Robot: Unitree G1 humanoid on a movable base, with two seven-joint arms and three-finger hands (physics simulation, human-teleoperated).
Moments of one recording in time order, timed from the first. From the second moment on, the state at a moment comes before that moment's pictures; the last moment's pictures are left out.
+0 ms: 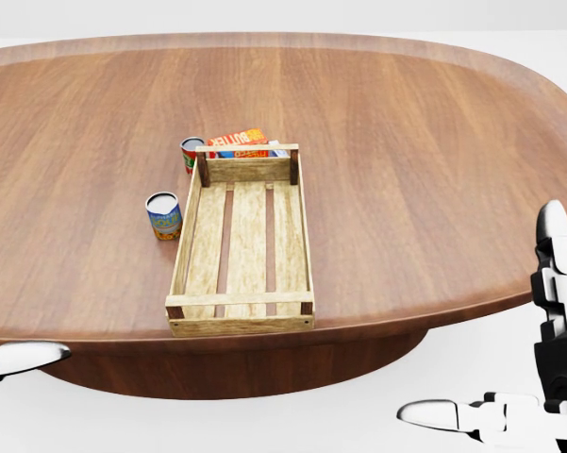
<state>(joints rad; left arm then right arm) 0.04 0.08 0.34 -0.68 -0.29 0.09 -0.09 0.28 0.05 -0.21 -0.79 0.03 0.09 0.15</state>
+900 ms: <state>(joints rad) 0.04 0.08 0.34 -0.69 -0.29 0.09 -0.10 0.29 0.05 -0.17 -0.80 0.03 0.09 0.18</state>
